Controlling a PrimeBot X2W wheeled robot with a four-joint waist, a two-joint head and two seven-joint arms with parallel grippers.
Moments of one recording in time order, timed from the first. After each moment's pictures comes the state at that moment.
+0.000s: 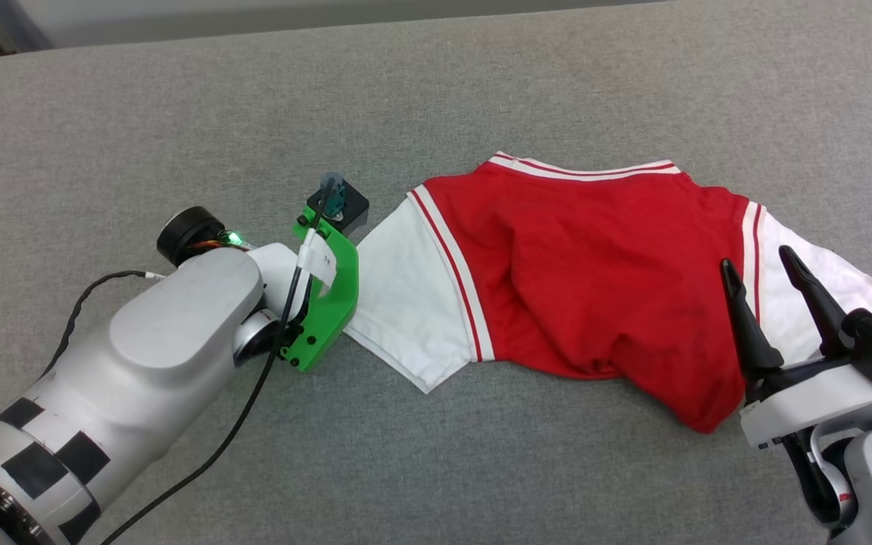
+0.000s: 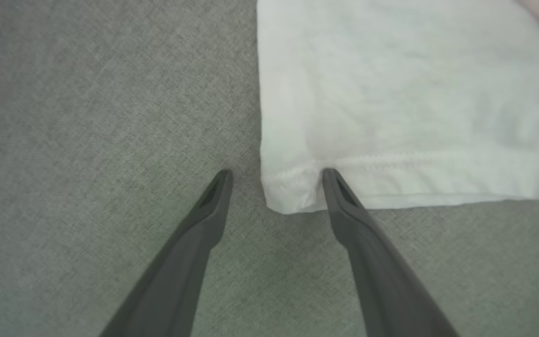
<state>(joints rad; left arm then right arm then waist) -0.99 0.47 -1.17 0.55 -0.85 -0.13 0.66 -0.19 -0.29 0.14 0.15 0.32 0.13 -0.25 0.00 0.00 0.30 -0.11</state>
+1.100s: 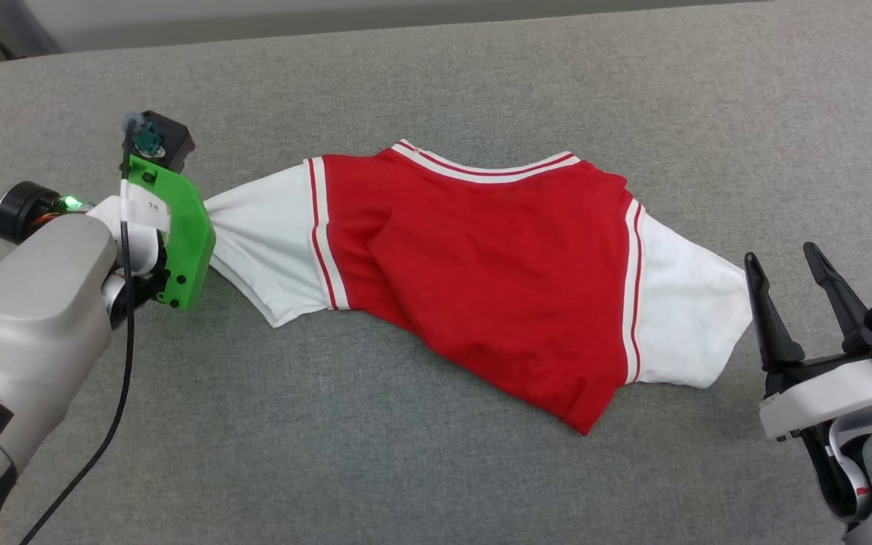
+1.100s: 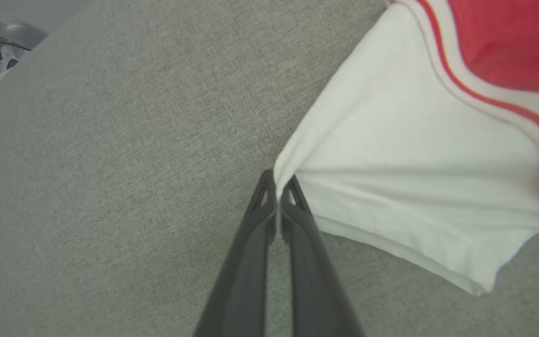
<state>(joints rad) -1.09 0.56 -1.22 0.88 -1.00 -0.13 0.32 -0.20 -0.29 0.10 0.18 0.31 0.13 -0.25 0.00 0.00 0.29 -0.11</state>
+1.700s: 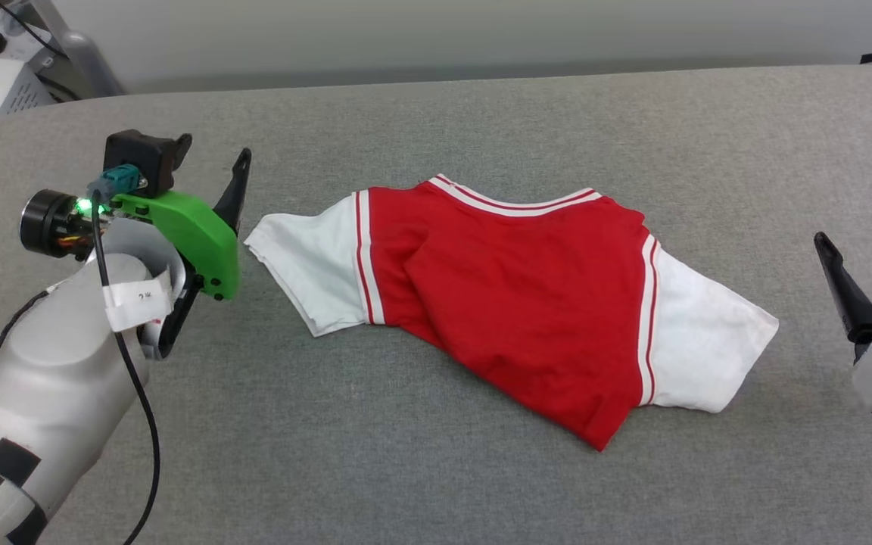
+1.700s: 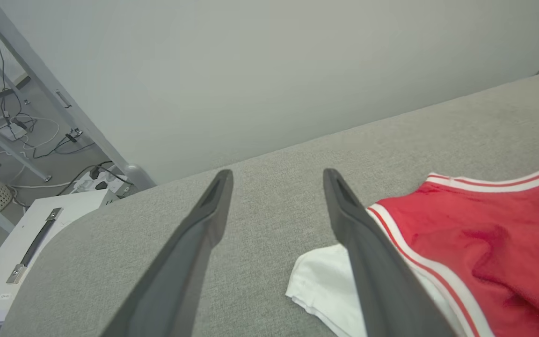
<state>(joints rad) -0.95 0.53 -1.05 0.77 -0.95 0.03 -0.25 -0.26 -0.53 0.13 0.16 0.44 0.13 -0.01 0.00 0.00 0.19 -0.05</state>
